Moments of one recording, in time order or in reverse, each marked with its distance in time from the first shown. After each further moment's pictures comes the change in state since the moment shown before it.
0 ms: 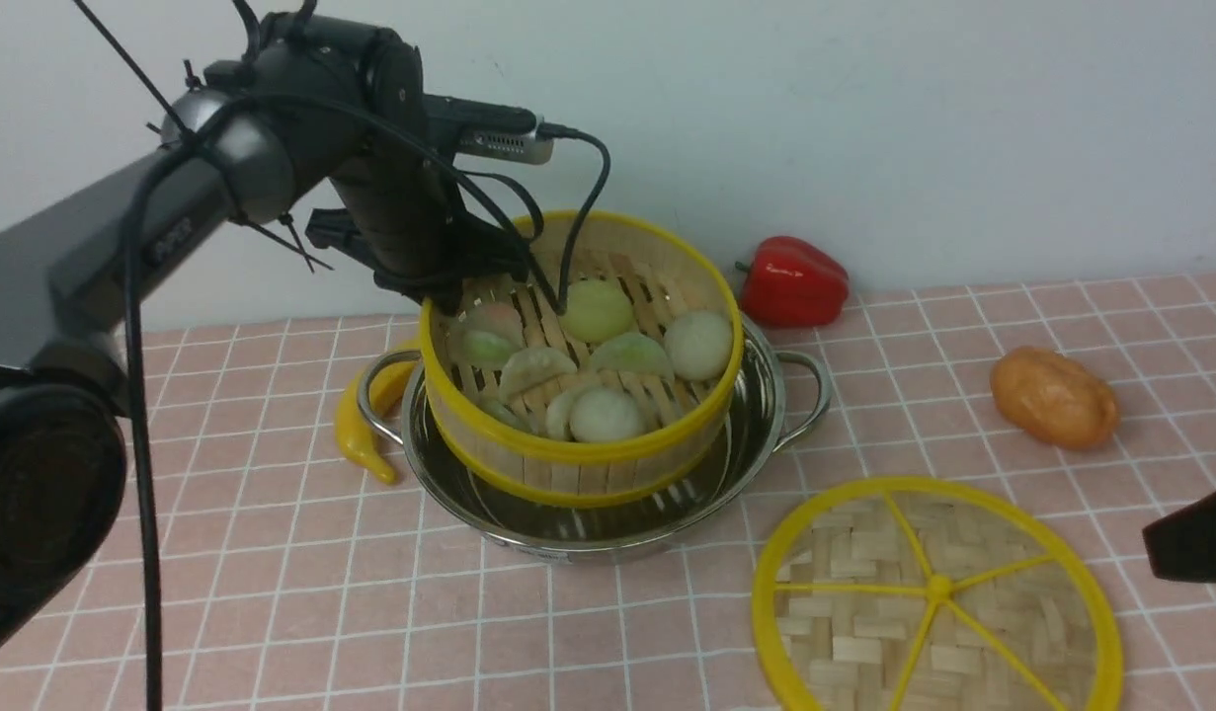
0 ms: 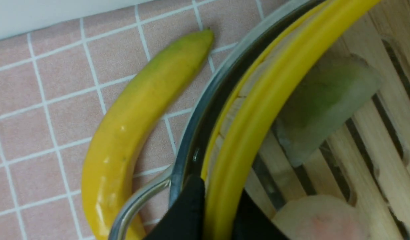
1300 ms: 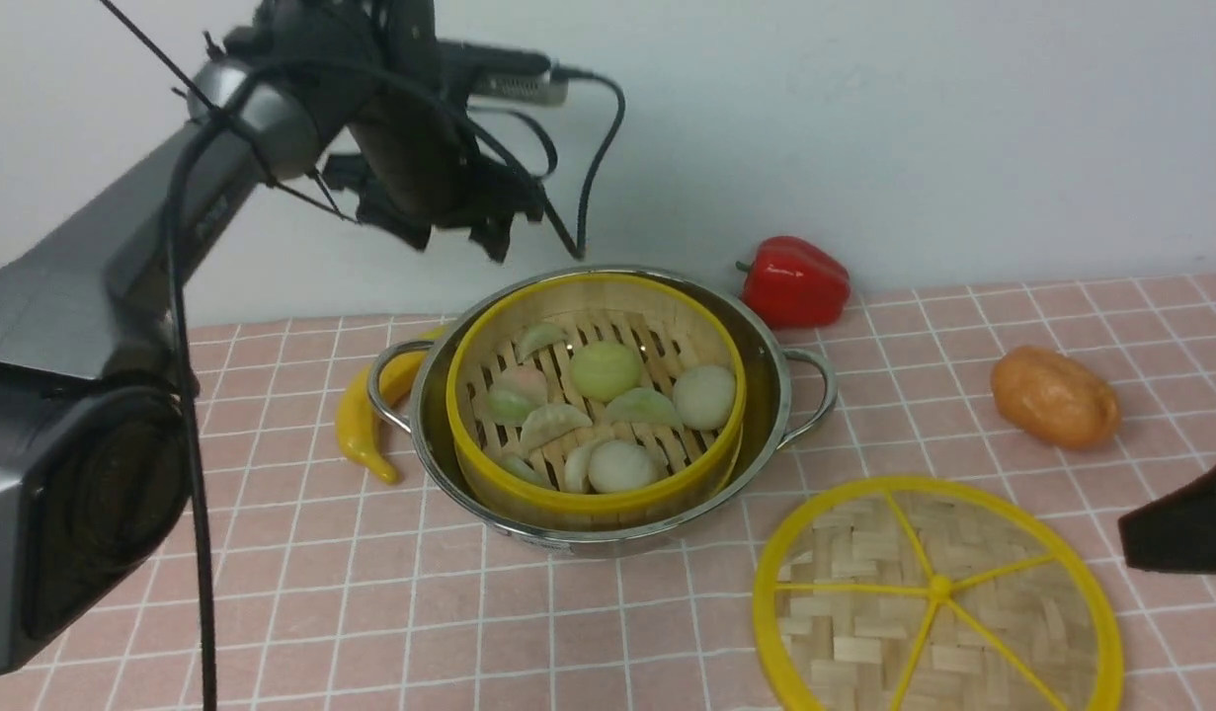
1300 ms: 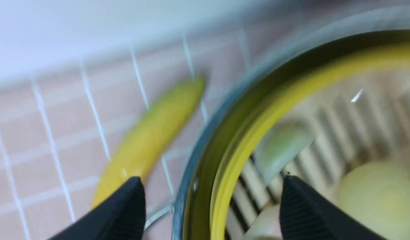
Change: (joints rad) right arm 0.000 0.000 -0.005 0.095 0.008 0.023; left arm 0.000 0.072 -0.329 -0.024 0.147 0.037
